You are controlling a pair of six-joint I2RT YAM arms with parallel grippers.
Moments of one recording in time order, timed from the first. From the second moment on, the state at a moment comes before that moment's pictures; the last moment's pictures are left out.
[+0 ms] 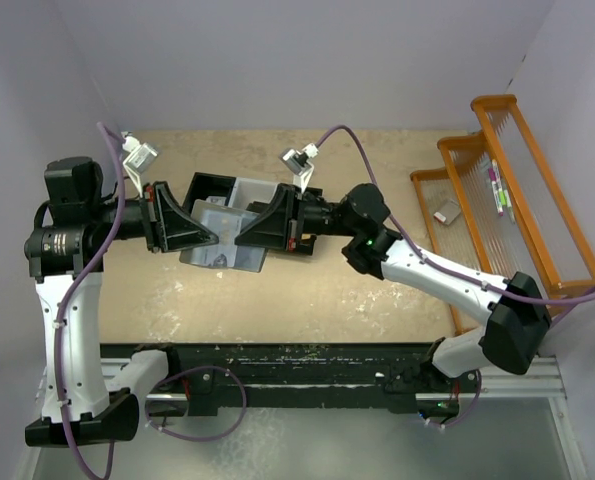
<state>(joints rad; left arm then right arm) 0.10 1.01 1.49 -1.05 1.44 -0.19 0.87 1.43 1.12 0.69 -0.73 1.06</state>
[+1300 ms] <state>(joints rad) 0.10 1.04 1.59 -1.14 0.67 0.01 0.79 1.43 1.06 0.55 -0.66 1.05</state>
